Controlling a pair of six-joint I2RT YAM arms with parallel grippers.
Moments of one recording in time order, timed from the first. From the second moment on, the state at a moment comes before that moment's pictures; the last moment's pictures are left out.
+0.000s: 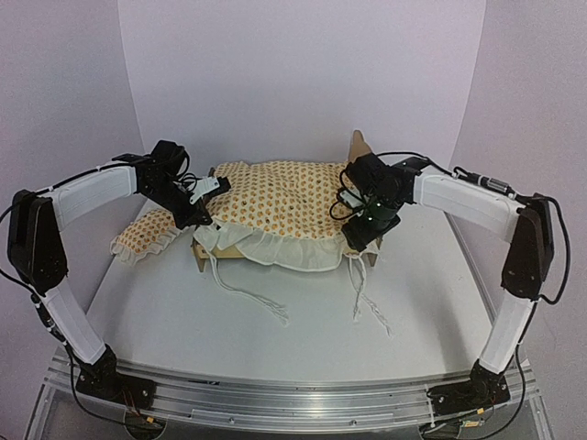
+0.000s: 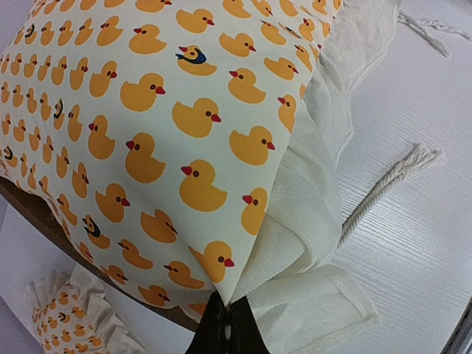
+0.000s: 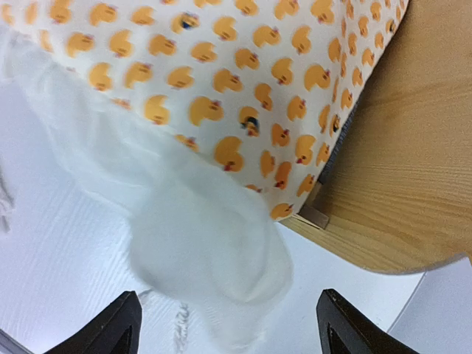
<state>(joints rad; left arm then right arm) -0.37 1.68 1.44 -0.76 0.32 0.72 0.66 1.85 1.66 -1.00 0.22 -0.02</state>
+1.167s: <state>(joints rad) -0.24 1.70 1.45 -0.68 0.28 0.25 1.07 2.34 1.95 -0.67 -0.03 0.28</state>
